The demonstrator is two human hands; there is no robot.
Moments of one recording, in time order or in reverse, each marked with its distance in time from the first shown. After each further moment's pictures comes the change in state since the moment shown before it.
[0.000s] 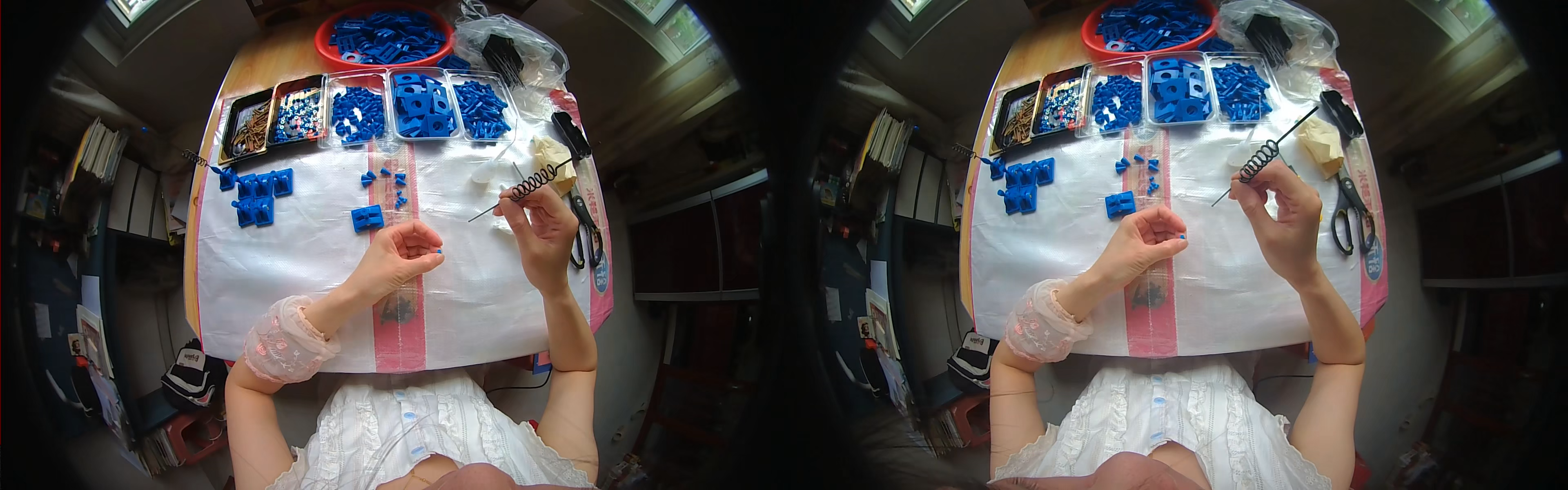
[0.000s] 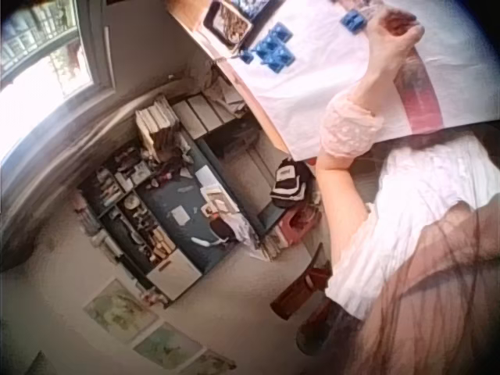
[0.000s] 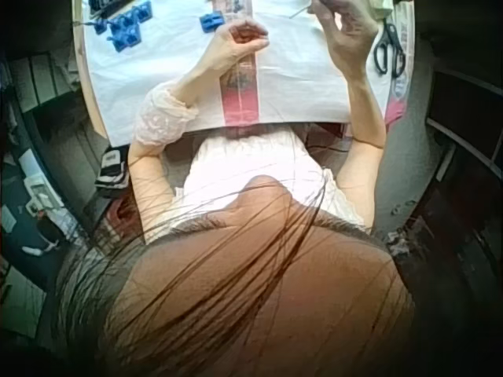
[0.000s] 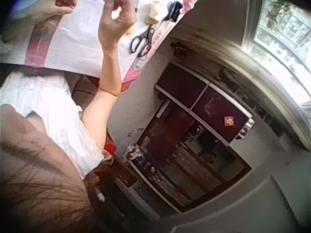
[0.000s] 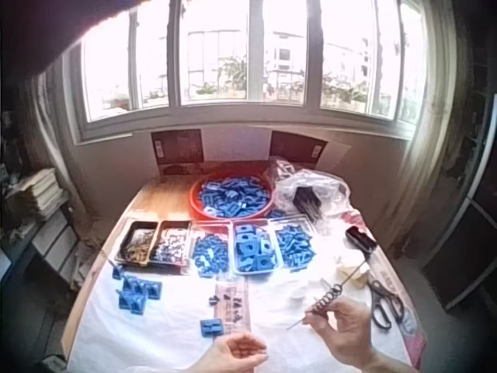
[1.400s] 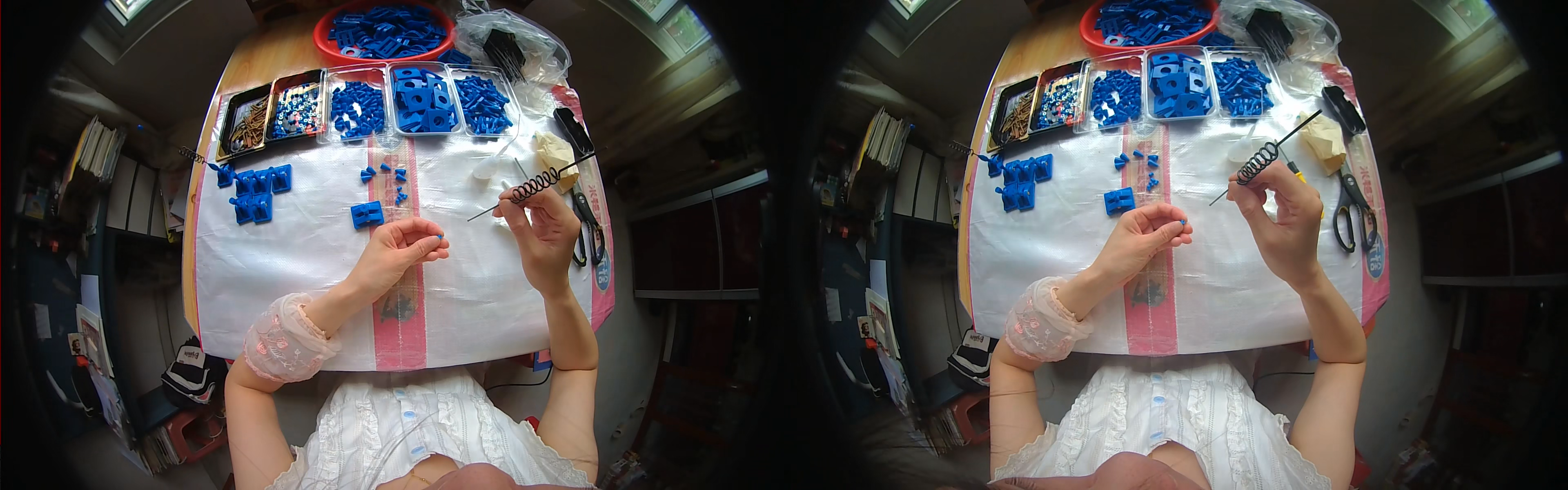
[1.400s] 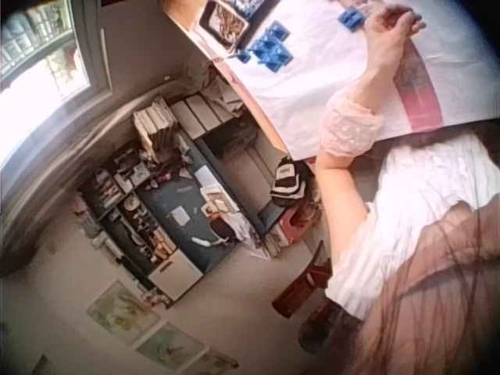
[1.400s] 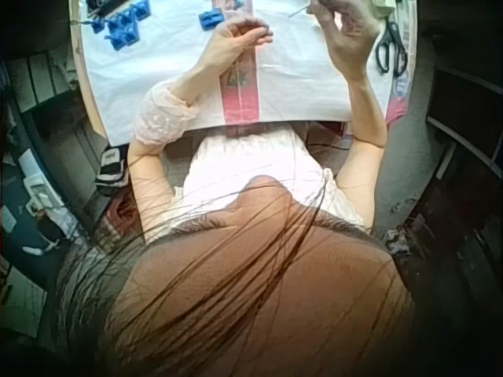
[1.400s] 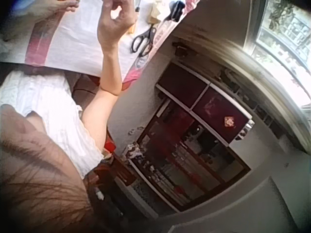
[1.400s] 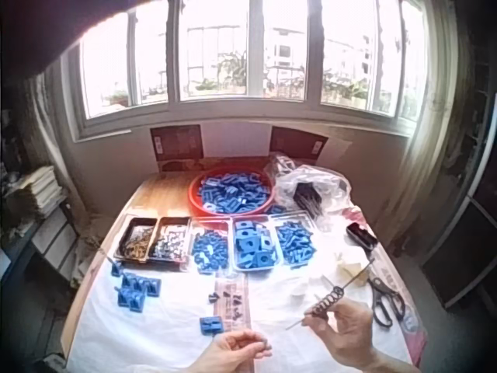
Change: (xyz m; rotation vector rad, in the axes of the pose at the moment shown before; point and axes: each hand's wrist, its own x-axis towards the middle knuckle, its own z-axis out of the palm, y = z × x) left_hand 0.006 -0.007 0.000 -0.156 0.028 -0.007; right_hand -0.001 -0.001 0.007 0.027 0.033 -0.043
